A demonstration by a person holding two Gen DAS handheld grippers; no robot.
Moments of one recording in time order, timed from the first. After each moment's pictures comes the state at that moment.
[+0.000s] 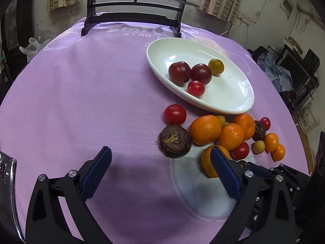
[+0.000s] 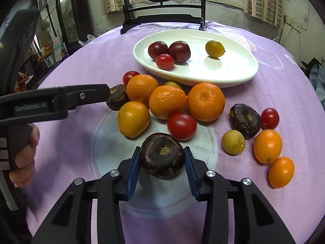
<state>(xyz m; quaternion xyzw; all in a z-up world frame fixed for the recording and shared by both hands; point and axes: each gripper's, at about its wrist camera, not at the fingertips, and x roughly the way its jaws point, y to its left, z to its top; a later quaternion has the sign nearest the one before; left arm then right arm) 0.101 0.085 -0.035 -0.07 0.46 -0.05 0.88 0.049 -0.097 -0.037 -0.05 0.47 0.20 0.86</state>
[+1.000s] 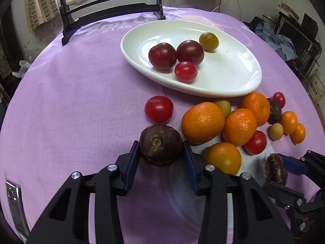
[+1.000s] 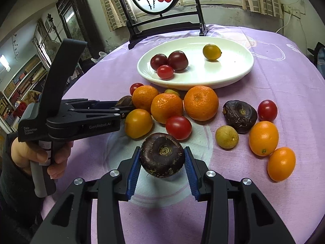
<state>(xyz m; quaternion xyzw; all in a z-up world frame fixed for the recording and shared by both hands) 0.125 0.051 -0.055 0.02 0.50 -0.07 0.87 0.044 -0.130 -0.028 0.02 0.45 0.25 0.86</state>
